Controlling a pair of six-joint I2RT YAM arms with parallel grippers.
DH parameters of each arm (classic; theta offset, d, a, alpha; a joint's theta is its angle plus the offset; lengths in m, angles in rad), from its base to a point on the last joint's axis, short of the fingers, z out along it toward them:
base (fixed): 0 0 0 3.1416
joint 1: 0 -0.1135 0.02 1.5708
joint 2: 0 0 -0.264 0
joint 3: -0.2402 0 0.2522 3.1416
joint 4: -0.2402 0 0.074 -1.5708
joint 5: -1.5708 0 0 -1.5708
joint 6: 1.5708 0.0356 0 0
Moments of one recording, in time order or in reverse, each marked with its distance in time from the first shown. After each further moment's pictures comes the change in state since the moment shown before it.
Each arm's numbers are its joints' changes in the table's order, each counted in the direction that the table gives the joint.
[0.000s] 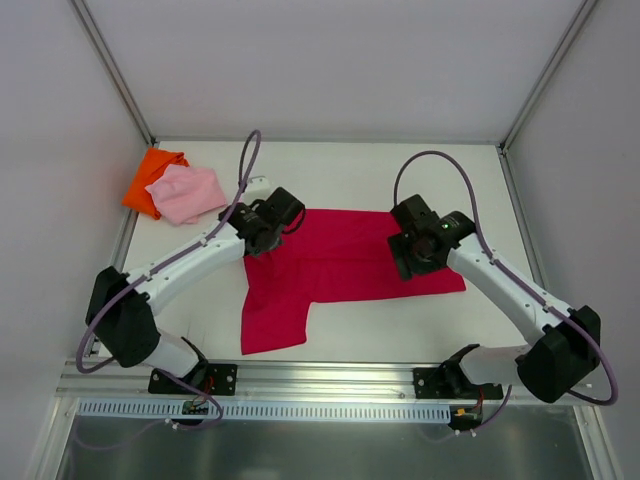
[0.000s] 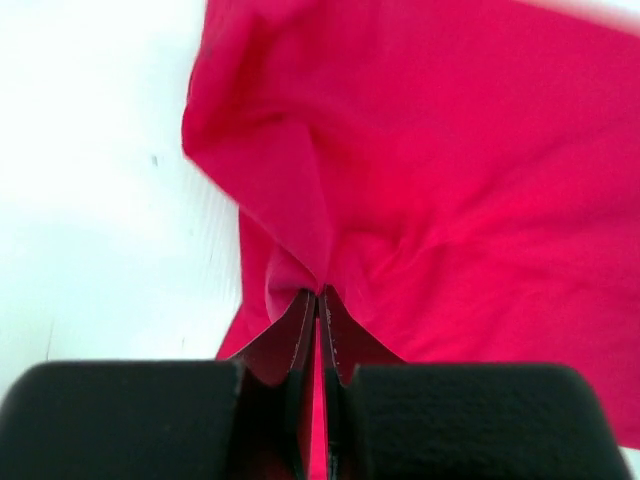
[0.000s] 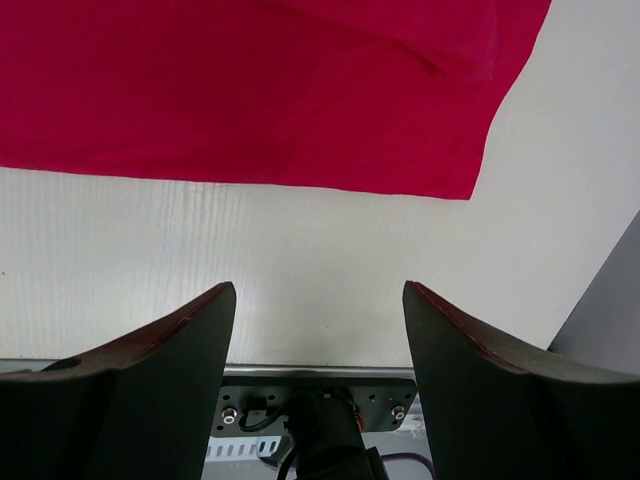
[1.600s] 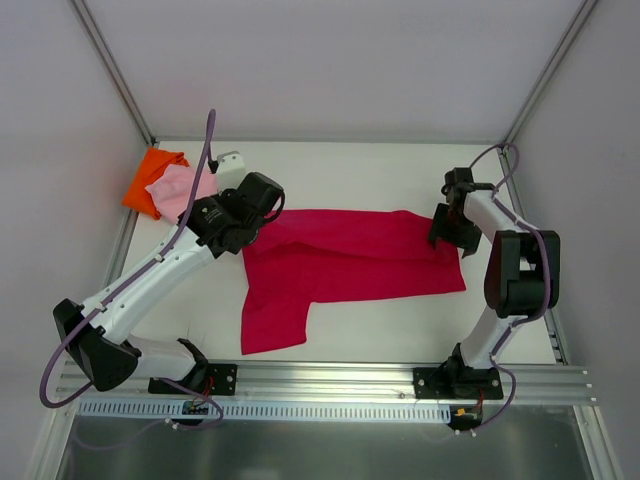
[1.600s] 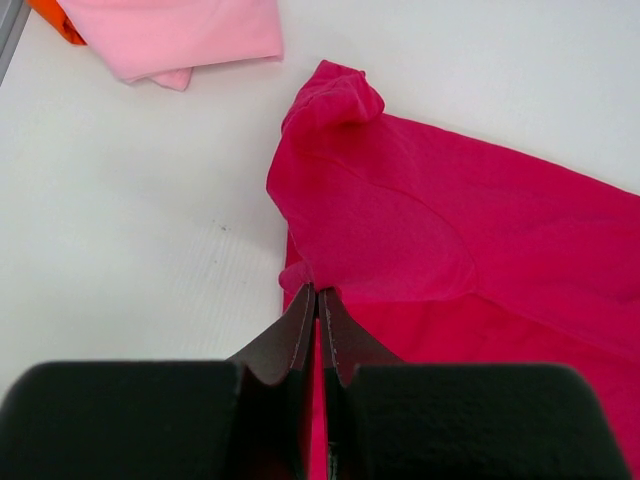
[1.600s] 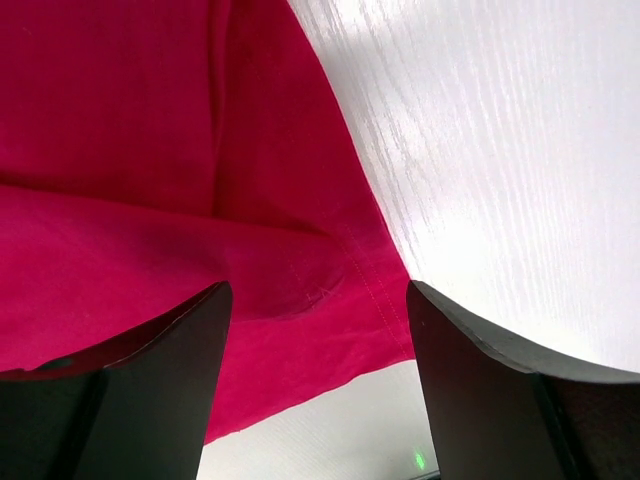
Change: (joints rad) left arm -0.003 -0.182 -0.187 -0.119 0.179 0.056; right arm 0.551 0.492 -0.112 0.283 0.089 0.171
